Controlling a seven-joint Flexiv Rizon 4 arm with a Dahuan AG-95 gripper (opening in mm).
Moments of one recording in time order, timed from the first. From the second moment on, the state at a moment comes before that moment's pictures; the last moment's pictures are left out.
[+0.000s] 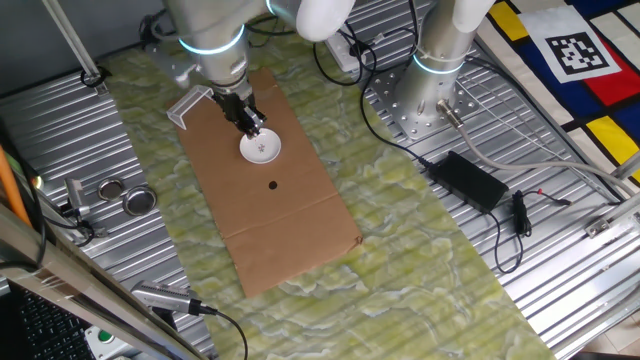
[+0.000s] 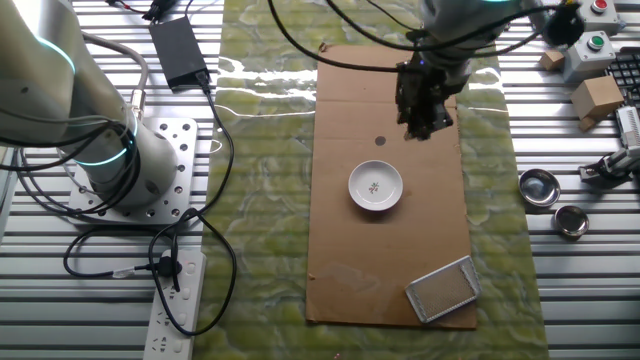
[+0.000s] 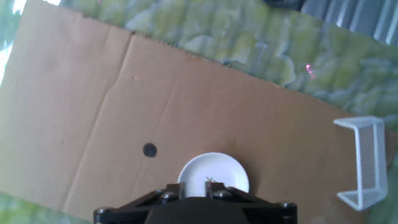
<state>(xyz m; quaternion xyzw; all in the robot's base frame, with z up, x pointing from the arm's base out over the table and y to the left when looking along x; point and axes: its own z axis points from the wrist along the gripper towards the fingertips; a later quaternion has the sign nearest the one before) 0.501 0.000 0.169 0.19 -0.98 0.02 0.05</state>
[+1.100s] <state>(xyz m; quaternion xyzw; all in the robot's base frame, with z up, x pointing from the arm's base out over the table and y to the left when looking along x) 0.497 -0.039 0.098 0.27 -0.95 0.17 0.04</state>
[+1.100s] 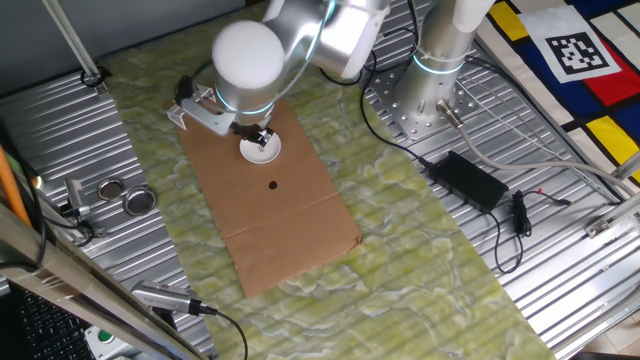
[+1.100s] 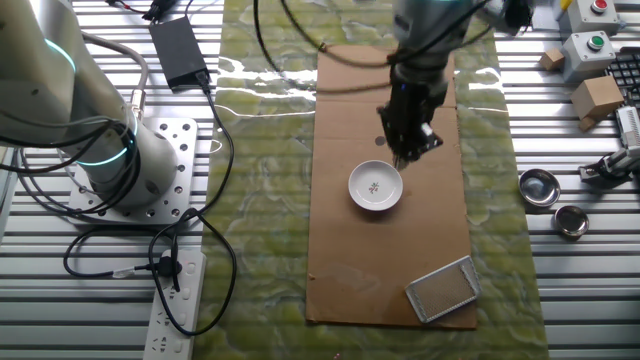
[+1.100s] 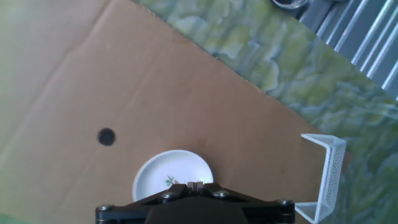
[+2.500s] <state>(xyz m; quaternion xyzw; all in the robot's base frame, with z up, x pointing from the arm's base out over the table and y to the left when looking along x) 0.500 -0.060 0.099 0.27 -0.95 0.17 0.06</state>
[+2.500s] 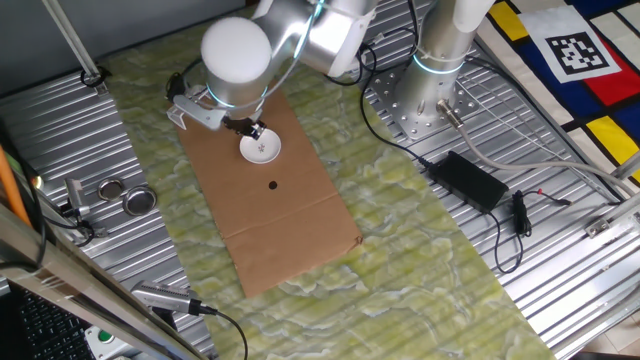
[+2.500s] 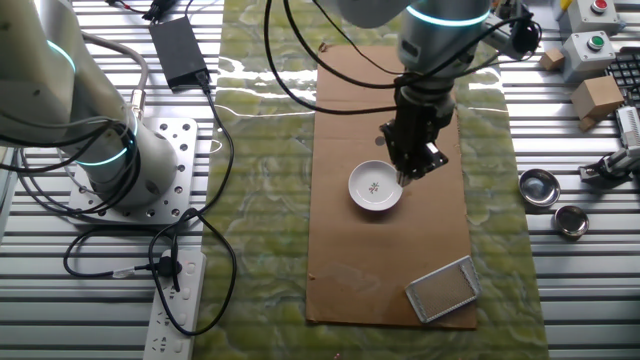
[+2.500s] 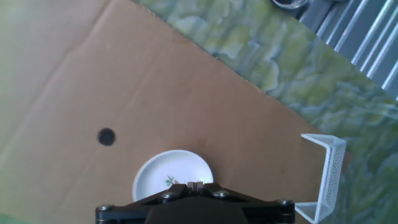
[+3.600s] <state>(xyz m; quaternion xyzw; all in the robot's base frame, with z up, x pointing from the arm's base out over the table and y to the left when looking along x) 0.503 -0.059 0.091 0.25 -0.95 0.17 0.08</state>
